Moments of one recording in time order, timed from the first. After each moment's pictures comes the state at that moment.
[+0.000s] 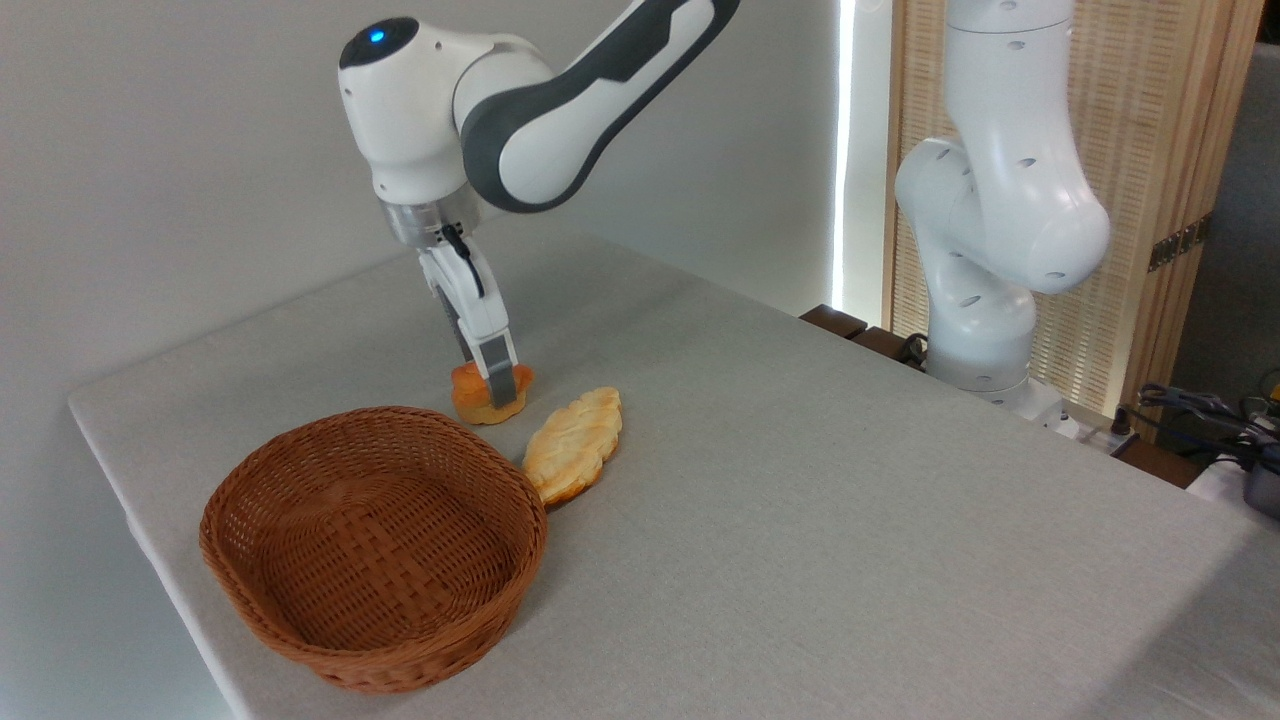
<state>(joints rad) -0.32 0.06 -0.18 -2.04 -0.21 2.06 0.60</state>
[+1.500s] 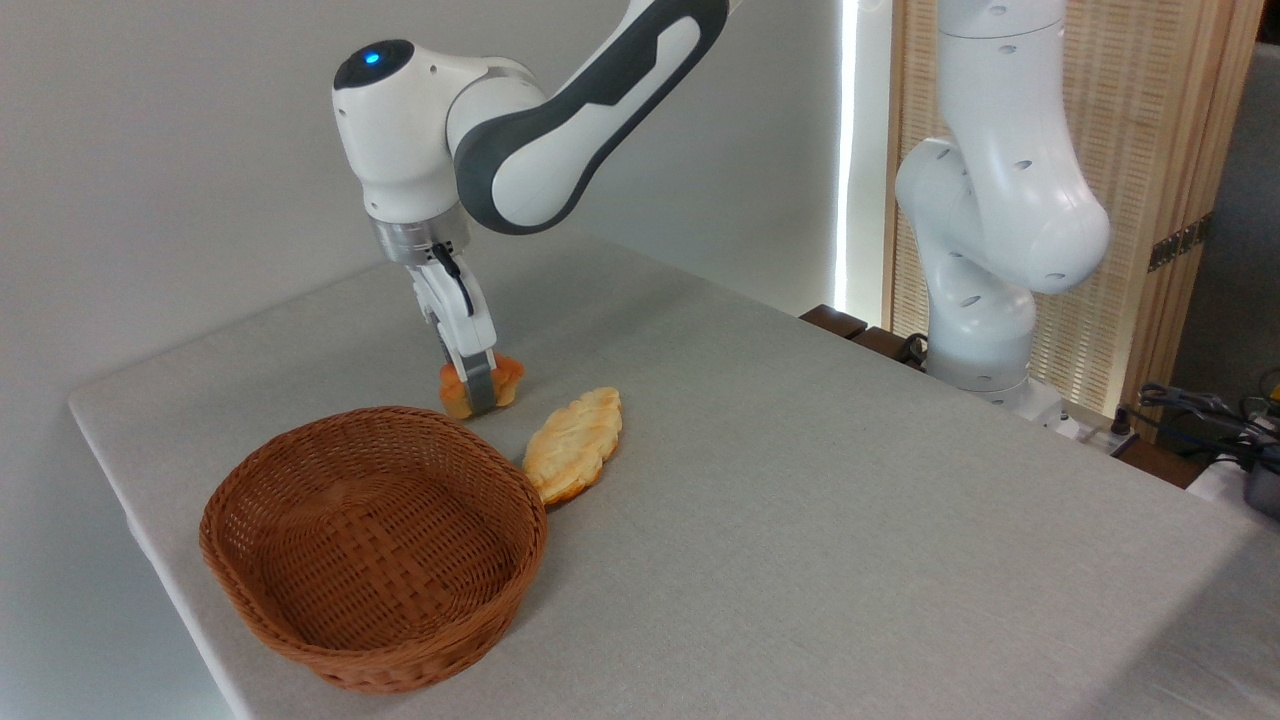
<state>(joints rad) -0.32 0.08 -0.17 -2.03 -0.21 2.11 0.60</state>
